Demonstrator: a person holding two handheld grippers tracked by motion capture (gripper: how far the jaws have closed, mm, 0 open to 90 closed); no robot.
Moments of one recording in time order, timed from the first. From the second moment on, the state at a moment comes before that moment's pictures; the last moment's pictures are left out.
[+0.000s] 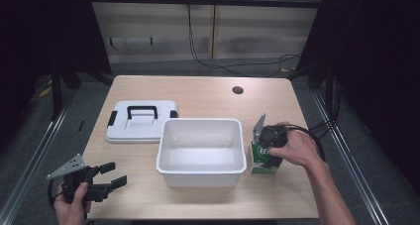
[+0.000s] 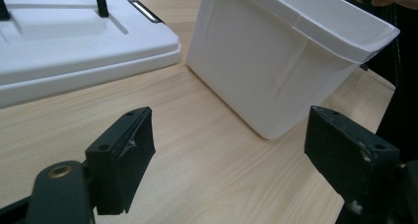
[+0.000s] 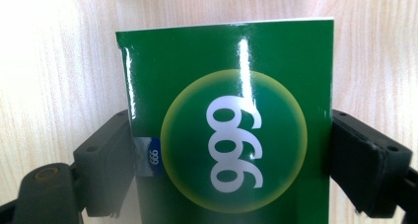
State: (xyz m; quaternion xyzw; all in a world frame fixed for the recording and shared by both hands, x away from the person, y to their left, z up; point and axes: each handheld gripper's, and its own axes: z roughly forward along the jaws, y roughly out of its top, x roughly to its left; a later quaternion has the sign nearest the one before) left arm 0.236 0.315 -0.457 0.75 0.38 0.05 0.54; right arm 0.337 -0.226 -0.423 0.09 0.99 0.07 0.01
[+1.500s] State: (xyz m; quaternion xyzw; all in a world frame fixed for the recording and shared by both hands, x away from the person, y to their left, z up) left arm 0.236 0.316 -0.457 0.75 0.38 0.05 0.55; right arm 0.331 -0.233 -0.399 0.15 0.99 0.06 -0.02
